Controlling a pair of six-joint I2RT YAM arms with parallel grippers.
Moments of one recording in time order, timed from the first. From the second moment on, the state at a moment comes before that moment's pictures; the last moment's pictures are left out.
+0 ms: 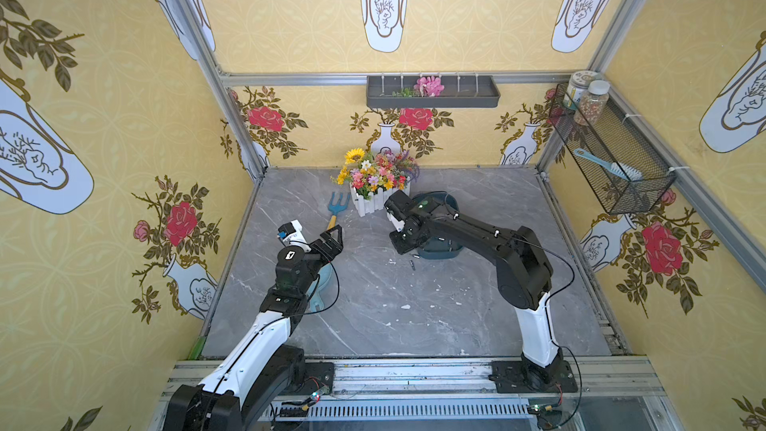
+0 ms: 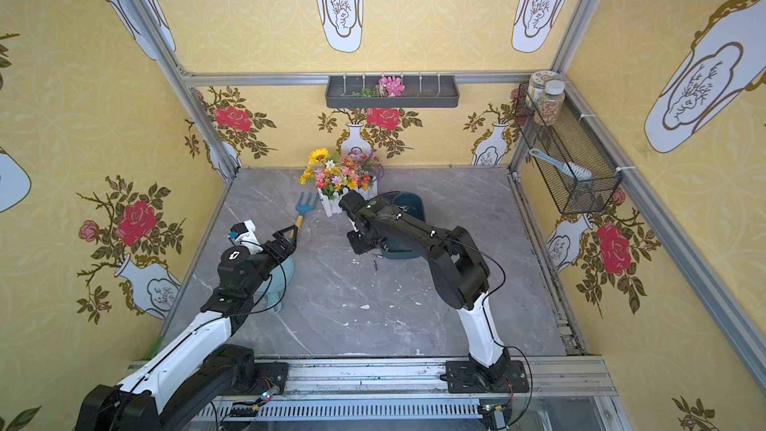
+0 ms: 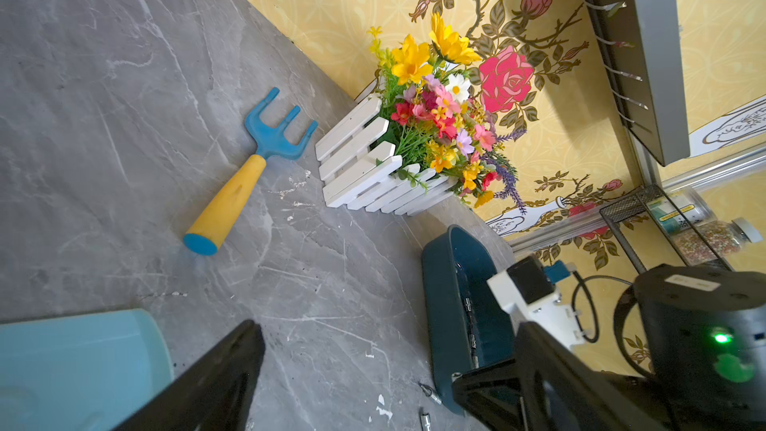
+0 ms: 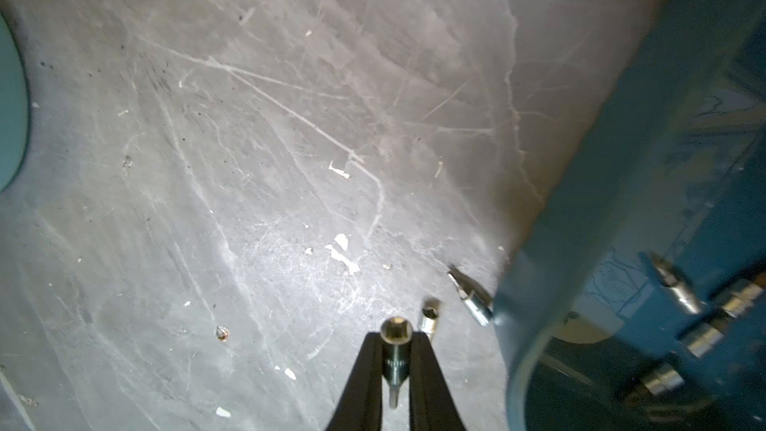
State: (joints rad) left arm -0.20 0.89 0.32 0.32 0.09 -0.83; right arm 0.73 2.06 1.73 -0.92 0.00 0.23
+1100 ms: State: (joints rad) left arm -0.20 0.90 0.31 0.32 0.08 -0.84; right arm 0.44 1.98 1.59 -0.89 0.00 0.20
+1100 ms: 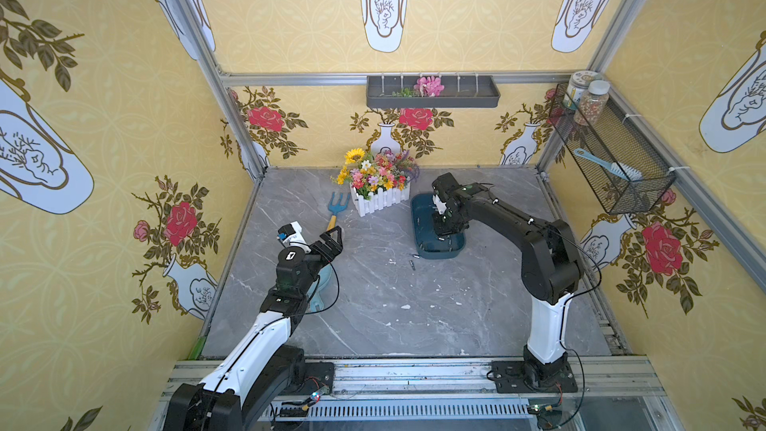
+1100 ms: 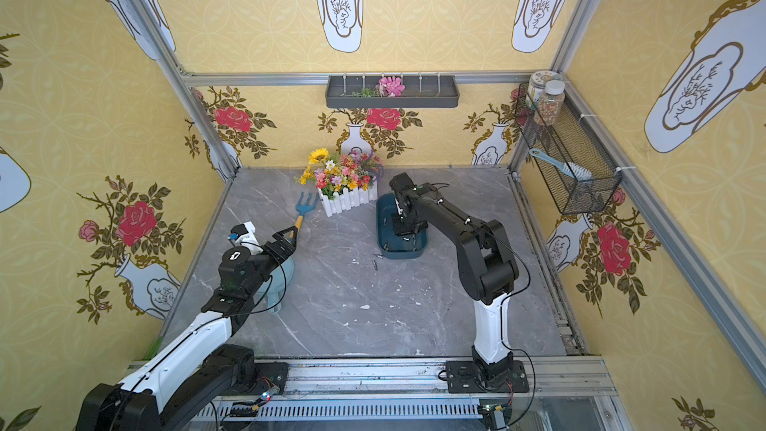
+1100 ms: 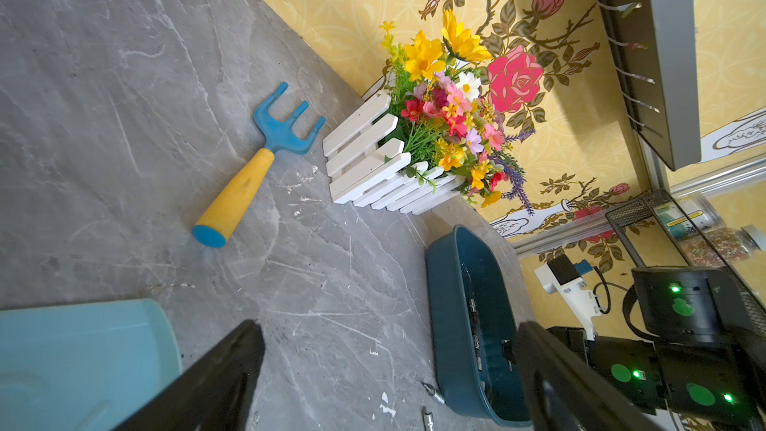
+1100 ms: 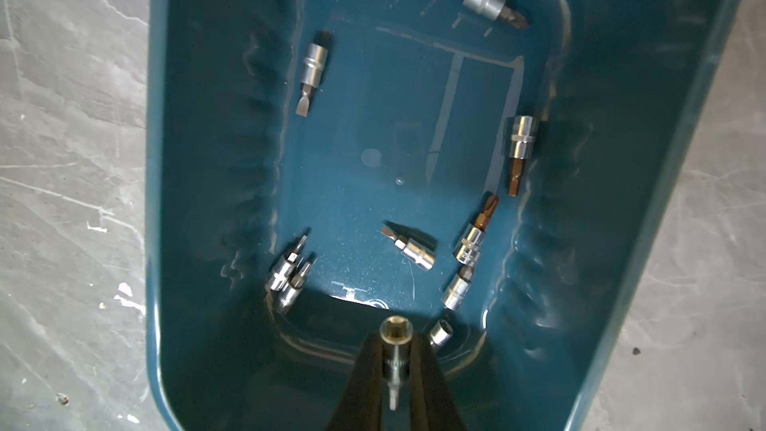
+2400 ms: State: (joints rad) left arm -0.19 0.90 0.32 0.32 0.06 -0.85; right arm 0.47 1.80 1.52 -0.88 0.14 0.21
